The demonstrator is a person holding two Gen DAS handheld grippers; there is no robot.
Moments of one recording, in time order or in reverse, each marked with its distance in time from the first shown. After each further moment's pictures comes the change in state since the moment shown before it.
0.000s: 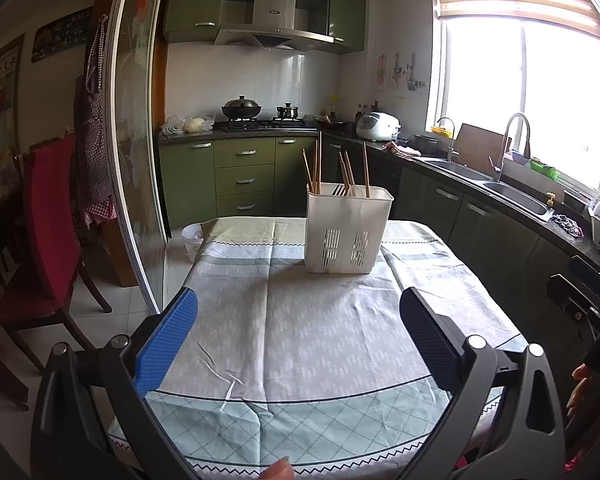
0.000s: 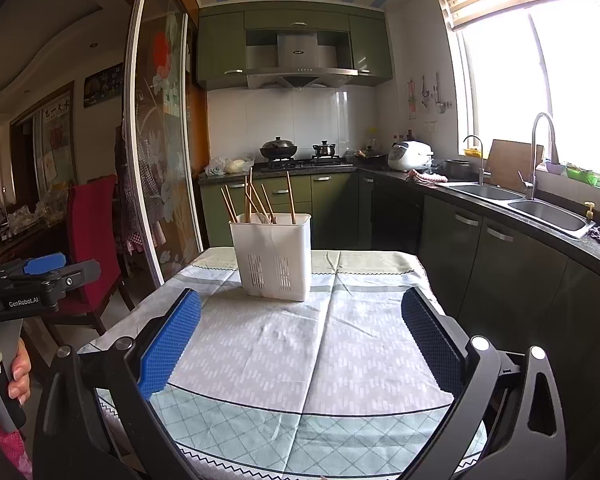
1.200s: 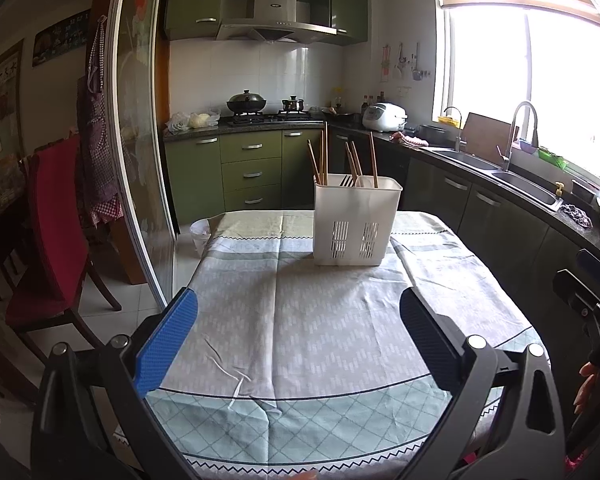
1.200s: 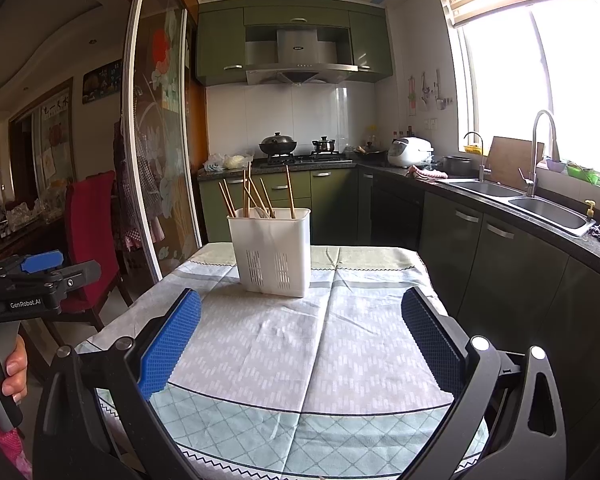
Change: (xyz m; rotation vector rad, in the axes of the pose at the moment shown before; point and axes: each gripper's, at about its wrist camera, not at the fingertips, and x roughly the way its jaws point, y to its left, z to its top) left arm 0.005 -0.006 0.000 0.018 0.026 0.036; right arm 0.006 0.004 -0.005 -0.001 0.012 -0.005
